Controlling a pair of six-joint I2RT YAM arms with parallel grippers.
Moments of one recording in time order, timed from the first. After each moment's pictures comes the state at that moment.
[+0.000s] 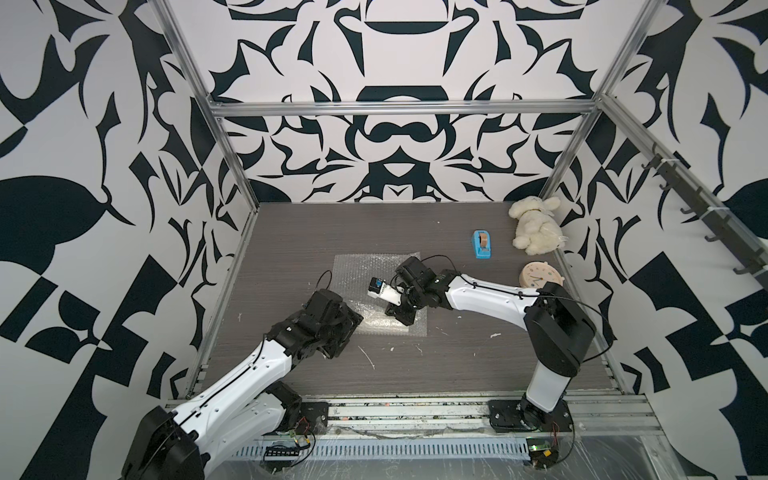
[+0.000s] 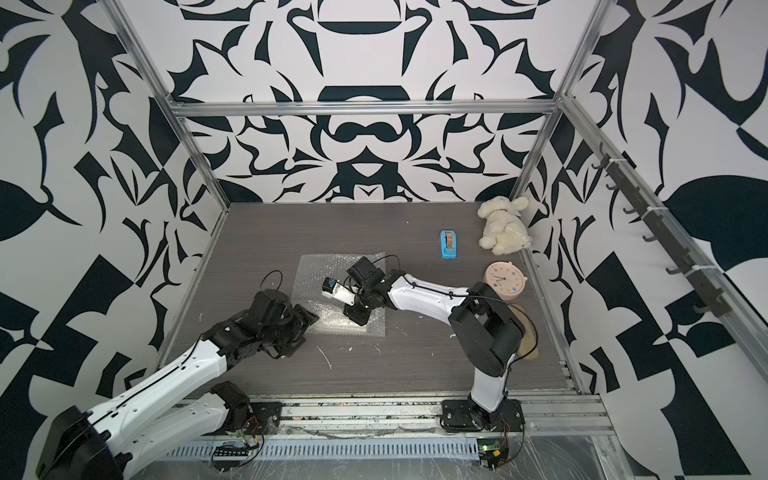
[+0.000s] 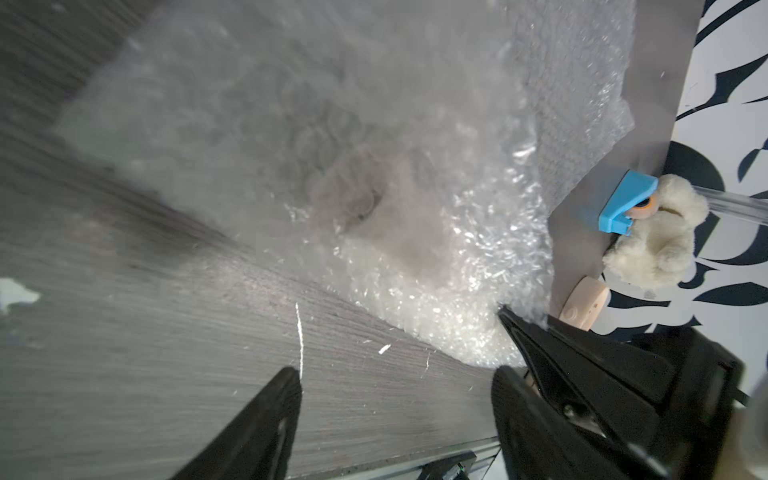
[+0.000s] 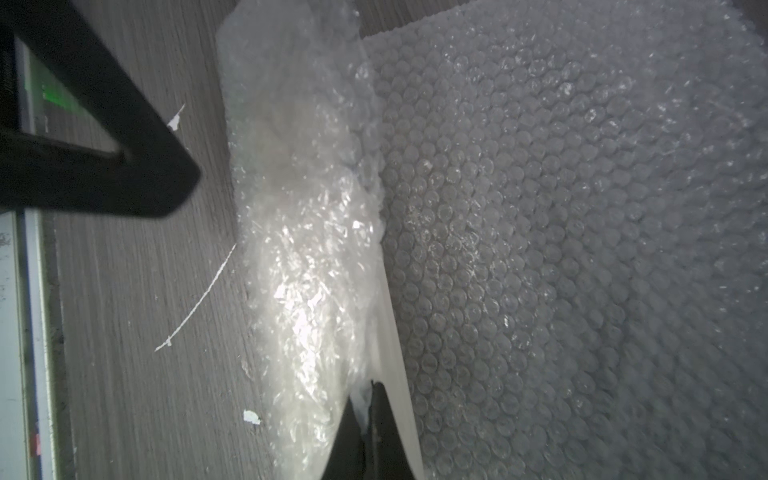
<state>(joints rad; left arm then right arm) -0.63 0.96 0.53 -0.50 0.13 -1.46 0.83 1.78 1.18 -0.42 -0.34 -0.35</state>
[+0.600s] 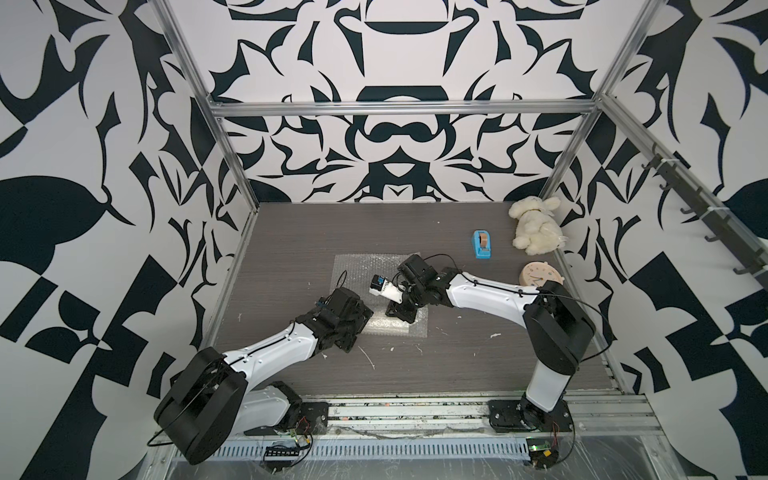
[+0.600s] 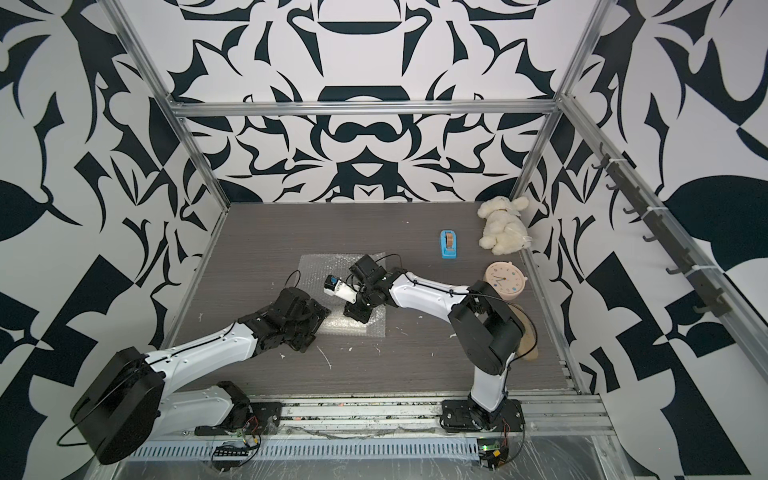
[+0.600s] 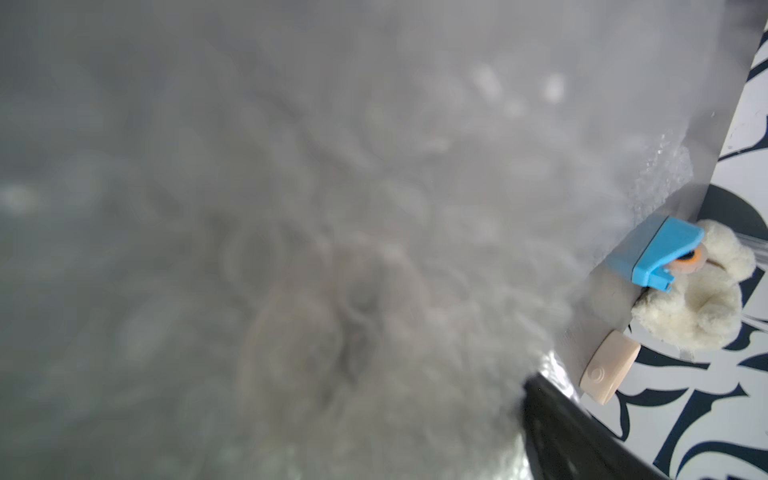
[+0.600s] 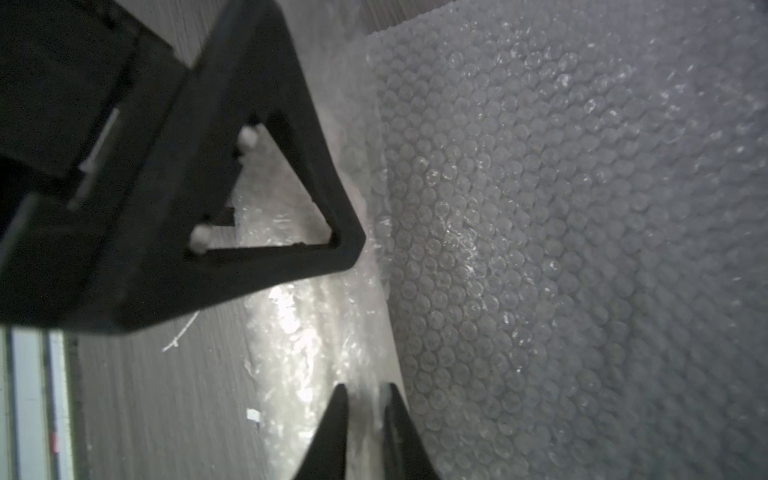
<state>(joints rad) -0.66 1.24 0.51 -0.23 0.05 -1.51 0.80 1.79 1.19 -0.43 -0.37 -0.34</state>
